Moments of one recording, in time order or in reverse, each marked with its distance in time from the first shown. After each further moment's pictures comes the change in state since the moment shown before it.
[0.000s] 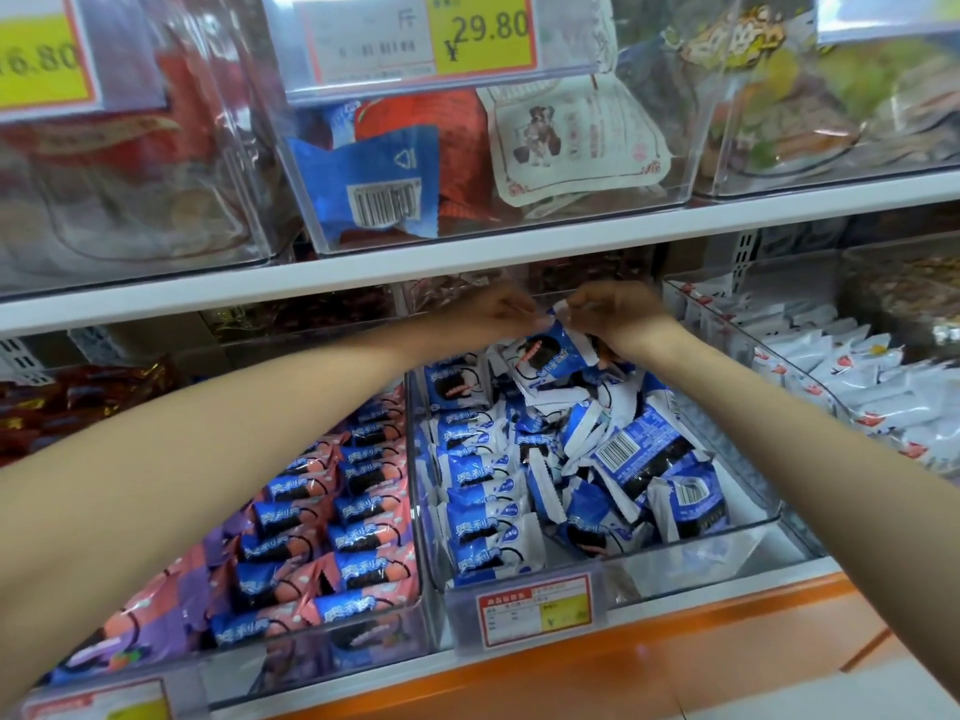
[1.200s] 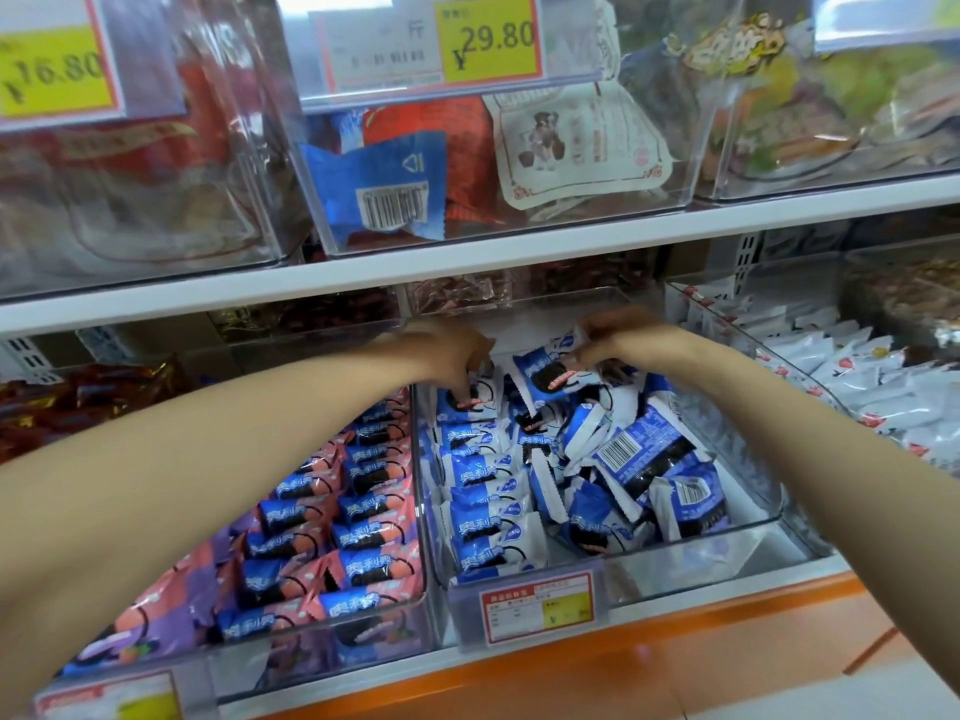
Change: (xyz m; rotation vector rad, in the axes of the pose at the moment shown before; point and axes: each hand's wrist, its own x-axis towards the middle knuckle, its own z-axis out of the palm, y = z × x) left_hand -0.004 -0.026 -0.009 0.937 -0.243 -0.137; right_hand -0.008 0.003 -0.012 -0.189 -0.288 0.067
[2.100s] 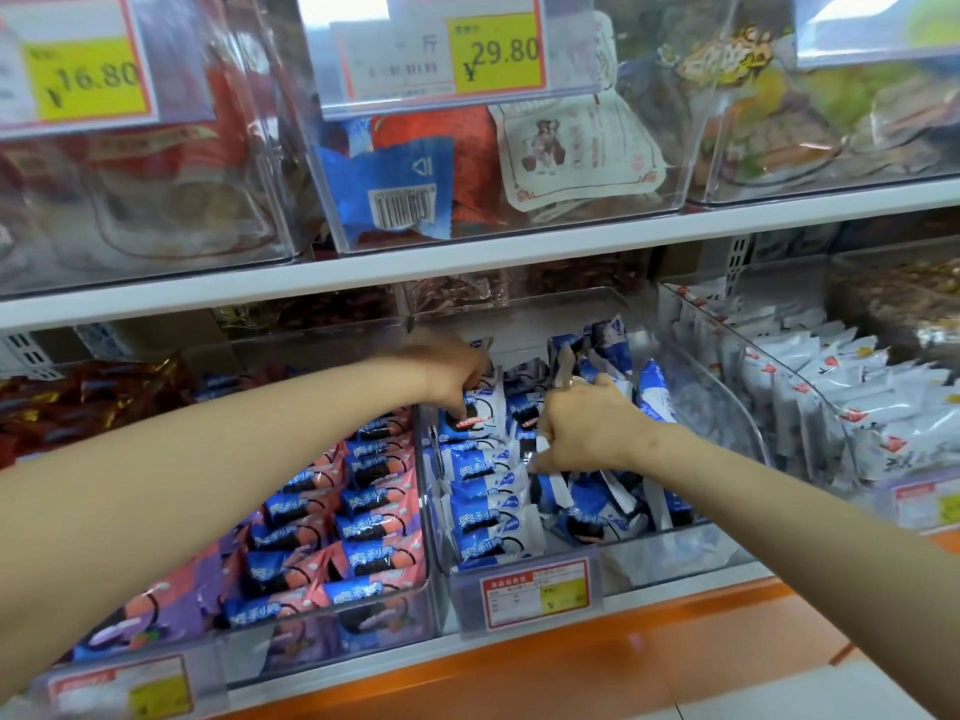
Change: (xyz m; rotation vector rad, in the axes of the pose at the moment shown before) left_hand -0.021 0.011 0.011 0.080 0.008 0.012; right_hand -0.030 -0.010 0.067 -0.918 -0.135 -0.122
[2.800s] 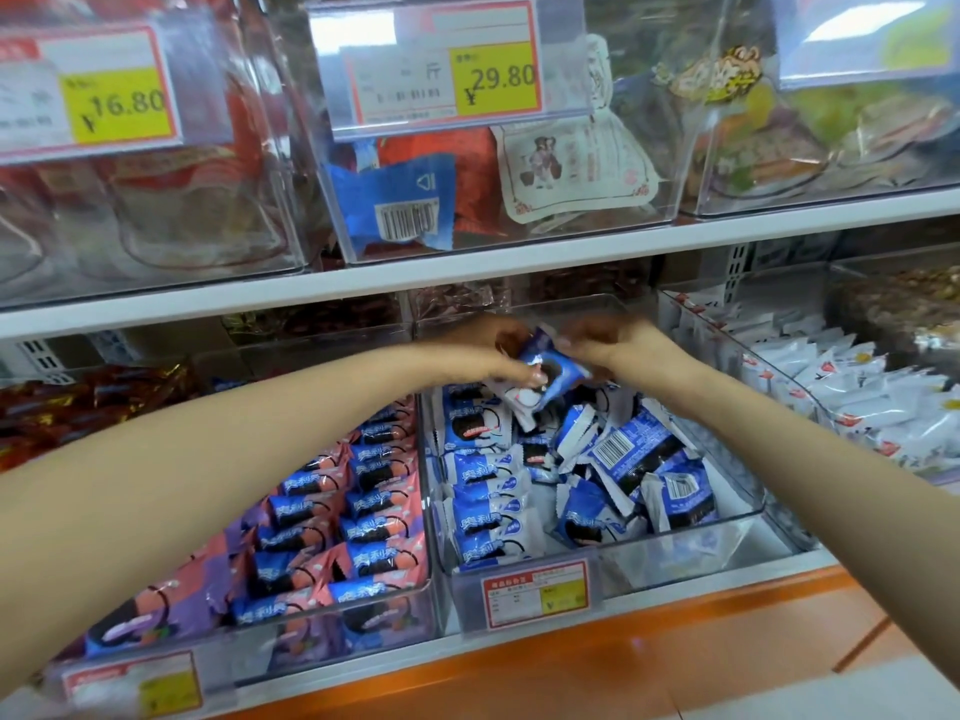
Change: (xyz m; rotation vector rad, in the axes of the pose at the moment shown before) left_hand -0.008 0.022 -0.027 -0.936 0.024 0.101; right_hand -0.006 0.040 -0.034 1.157 0.306 0.053
